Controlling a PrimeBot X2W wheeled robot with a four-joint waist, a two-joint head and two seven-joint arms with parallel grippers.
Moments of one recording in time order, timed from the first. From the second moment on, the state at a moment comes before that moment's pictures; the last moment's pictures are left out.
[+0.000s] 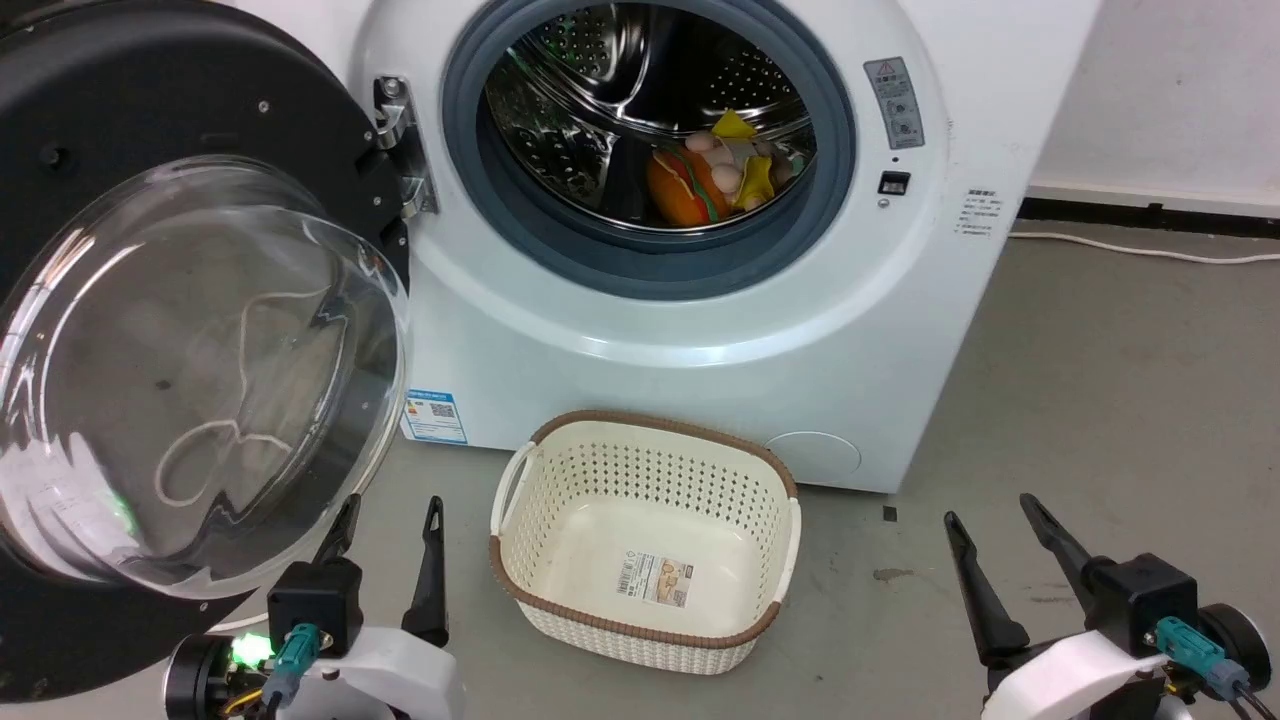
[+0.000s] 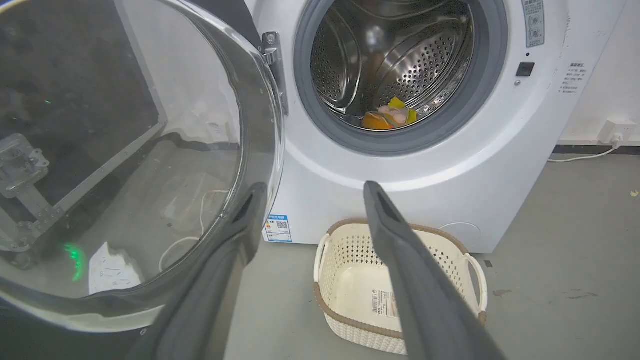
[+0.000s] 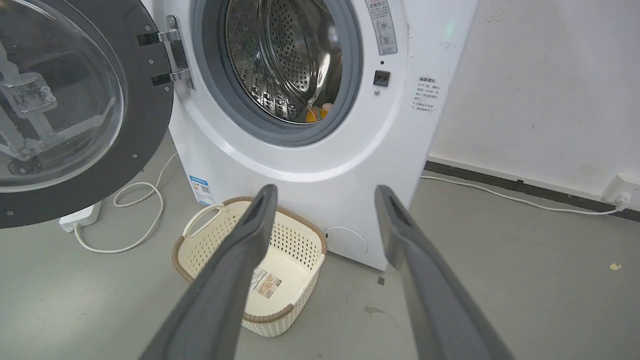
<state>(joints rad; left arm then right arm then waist) 0.00 0.05 -0.02 0.01 0.00 0.00 -0.02 0.02 -0.06 -0.01 0.01 0.02 0.13 -0.02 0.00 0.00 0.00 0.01</state>
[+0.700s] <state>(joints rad) 0.00 0.06 -0.03 0.02 0.00 0.00 -0.07 0.02 -0.06 0.02 0.03 0.02 0.13 -0.07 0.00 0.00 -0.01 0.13</state>
